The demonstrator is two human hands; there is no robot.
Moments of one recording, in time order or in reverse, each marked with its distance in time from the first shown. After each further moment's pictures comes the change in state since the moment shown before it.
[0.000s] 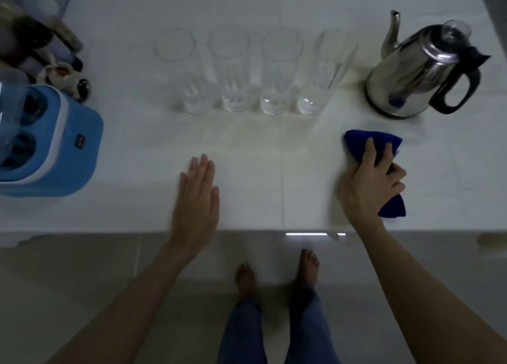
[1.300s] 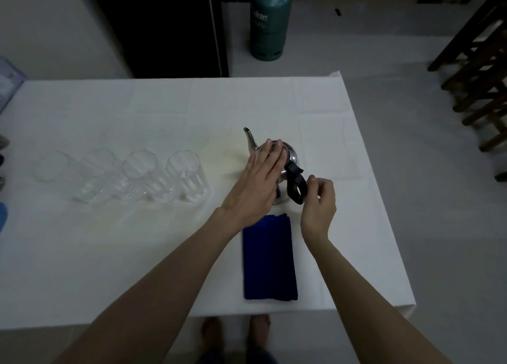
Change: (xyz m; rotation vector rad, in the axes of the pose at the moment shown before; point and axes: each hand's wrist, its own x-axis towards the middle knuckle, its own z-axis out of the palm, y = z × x) left_hand 0.227 0.338 0.013 0.047 -0.015 0.519; right_hand 0.184 0.075 -0.102 1.076 -0.063 0.193
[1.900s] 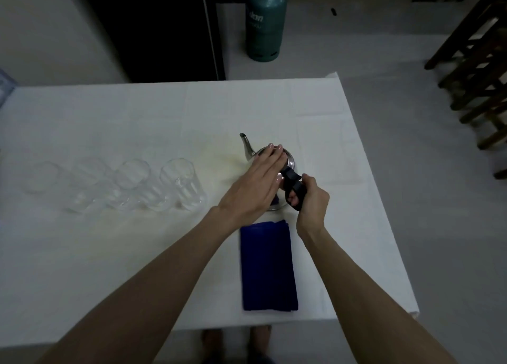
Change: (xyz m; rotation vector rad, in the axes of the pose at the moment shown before) left_hand 0.017 -0.005 -0.008 -0.253 0.013 0.028; right_hand 0.019 -0.023 0.015 0.383 -0.104 0.370
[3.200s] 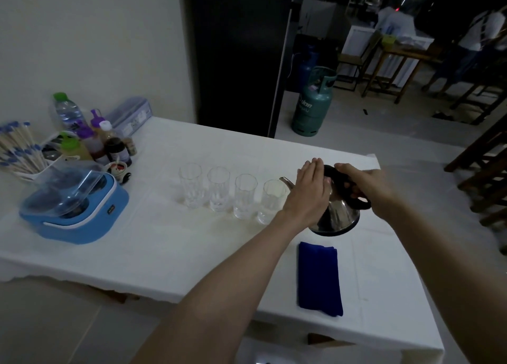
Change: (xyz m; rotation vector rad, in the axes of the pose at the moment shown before) left_hand -0.078 0.066 -0.143 -0.318 0.223 -0.384; right_hand -0.143 -0.135 0.058 -0.791 -0.348 -0.365
